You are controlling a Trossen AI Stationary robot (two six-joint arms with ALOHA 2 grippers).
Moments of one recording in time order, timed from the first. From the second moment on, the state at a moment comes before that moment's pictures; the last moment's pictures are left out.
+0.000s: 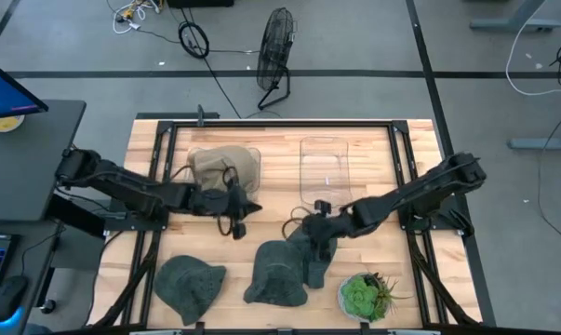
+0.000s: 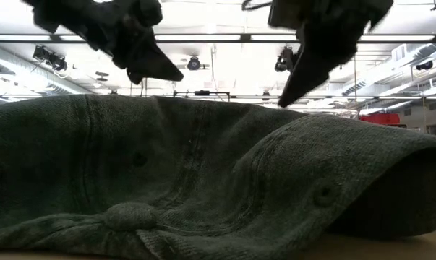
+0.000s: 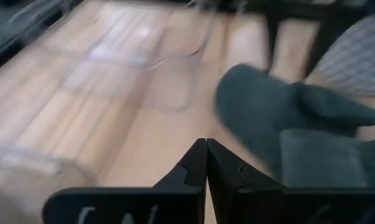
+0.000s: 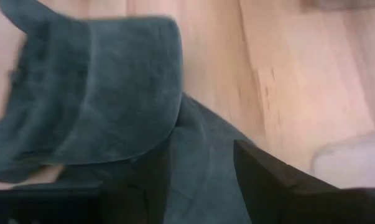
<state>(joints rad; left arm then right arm) -0.18 1.29 0.64 0.15 -0.31 -0.23 0.33 1.60 1.04 -0.40 0.19 0.36</state>
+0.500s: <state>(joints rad) -0.27 1.29 0.57 0.28 -0.31 -0.30 0.37 1.81 1.04 -0.36 0.33 0.43</state>
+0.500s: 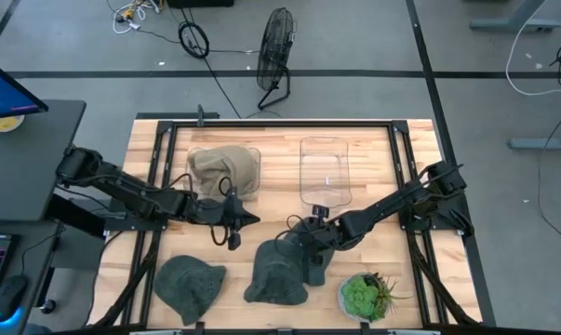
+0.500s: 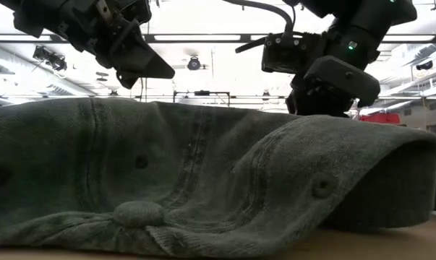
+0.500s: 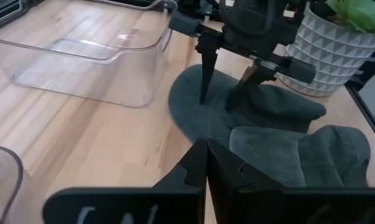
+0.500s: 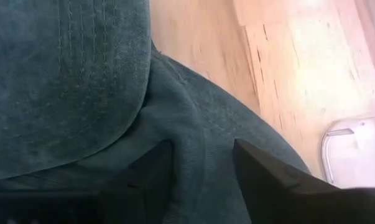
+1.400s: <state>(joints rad) -0.27 1.29 0.57 0.26 -0.32 -0.30 0.44 1.64 1.35 -0.93 0.26 0.27</state>
